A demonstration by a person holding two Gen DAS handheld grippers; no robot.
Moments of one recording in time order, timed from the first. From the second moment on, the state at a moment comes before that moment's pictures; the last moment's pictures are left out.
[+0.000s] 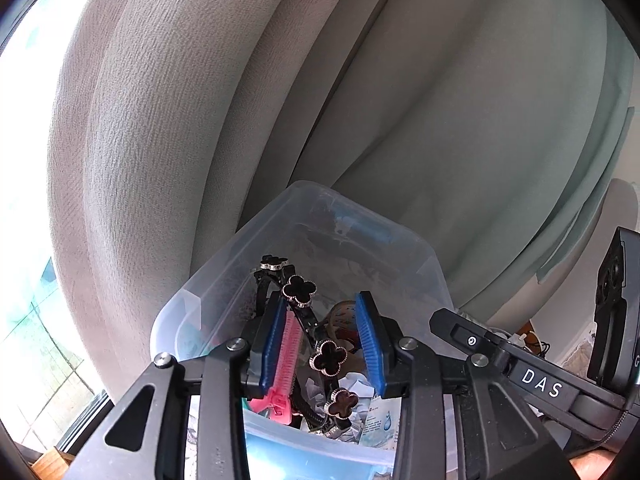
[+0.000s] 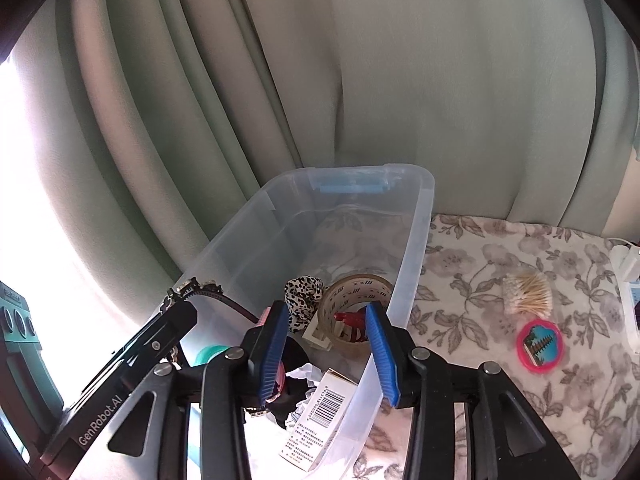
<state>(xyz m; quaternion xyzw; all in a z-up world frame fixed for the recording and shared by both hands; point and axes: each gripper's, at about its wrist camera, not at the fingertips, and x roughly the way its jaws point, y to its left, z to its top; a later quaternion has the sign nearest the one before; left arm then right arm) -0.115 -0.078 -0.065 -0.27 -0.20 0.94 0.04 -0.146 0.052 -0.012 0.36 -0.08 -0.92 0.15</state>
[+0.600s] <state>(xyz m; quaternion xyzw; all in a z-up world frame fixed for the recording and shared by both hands) -0.109 -0.094 -0.052 -0.28 -0.18 0.94 0.05 -0.112 0.057 0.002 0.36 -0.08 -0.92 0.15</state>
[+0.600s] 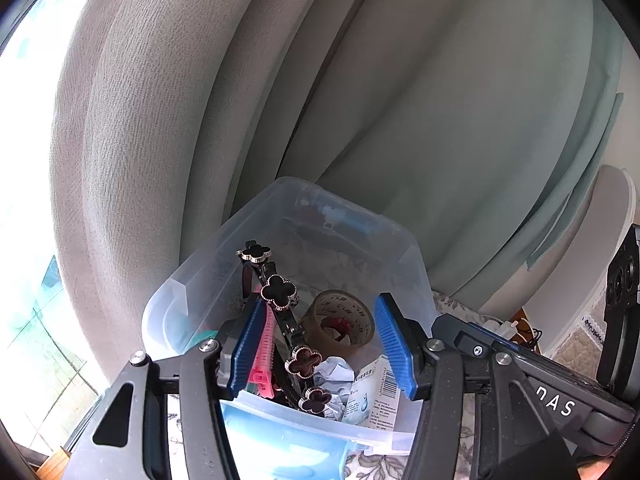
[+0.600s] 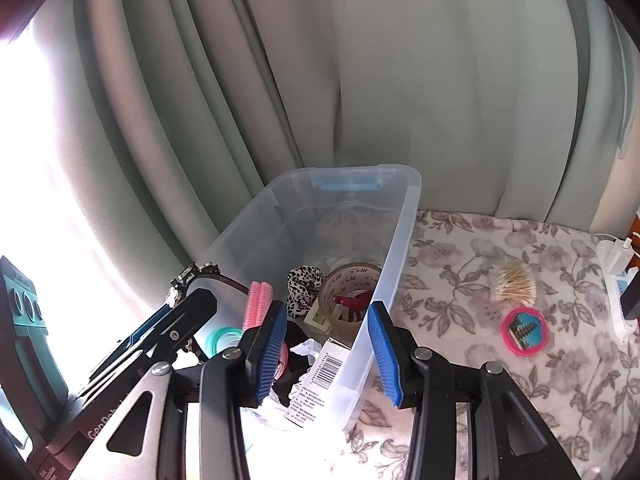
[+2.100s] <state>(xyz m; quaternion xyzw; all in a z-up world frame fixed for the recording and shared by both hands) -0.062 -0.079 -0.003 -0.26 -0.14 0.95 0.03 -0.050 0.078 0.032 0.34 -0.08 -0.92 0.16</state>
